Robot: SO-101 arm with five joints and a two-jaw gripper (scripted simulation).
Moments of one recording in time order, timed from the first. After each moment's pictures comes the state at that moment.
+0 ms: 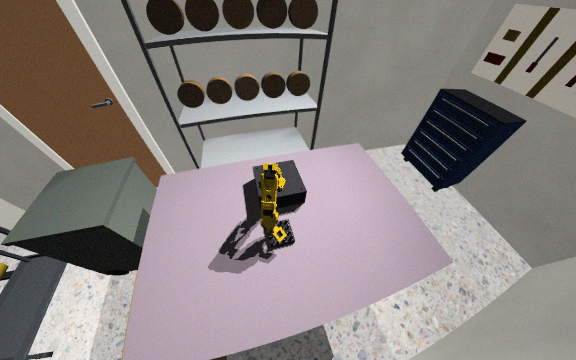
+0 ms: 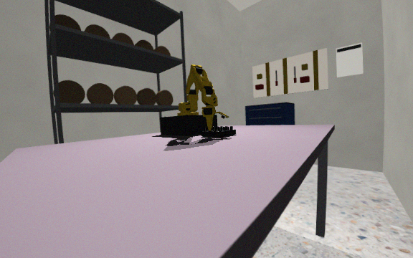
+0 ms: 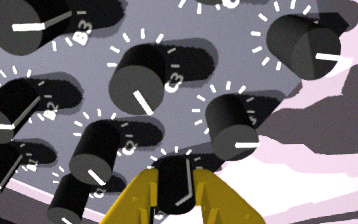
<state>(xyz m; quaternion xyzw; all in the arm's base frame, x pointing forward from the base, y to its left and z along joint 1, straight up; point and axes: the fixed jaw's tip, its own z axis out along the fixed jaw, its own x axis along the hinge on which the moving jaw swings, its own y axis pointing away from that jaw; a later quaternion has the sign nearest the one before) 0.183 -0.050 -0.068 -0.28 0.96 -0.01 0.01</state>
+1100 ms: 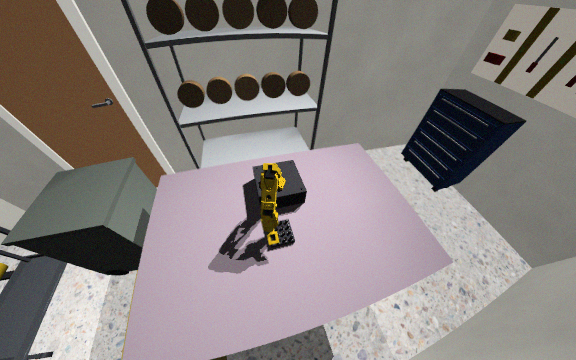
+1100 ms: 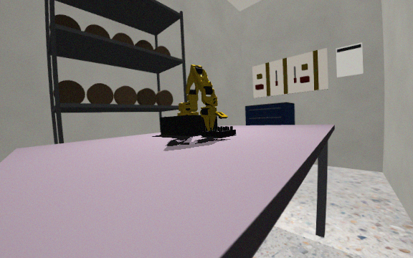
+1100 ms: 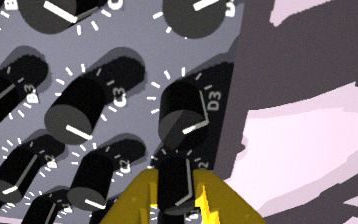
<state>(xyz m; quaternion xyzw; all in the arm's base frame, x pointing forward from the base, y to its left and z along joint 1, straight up) 0.186 -0.049 -0.068 -0.03 1.00 0.00 0.01</state>
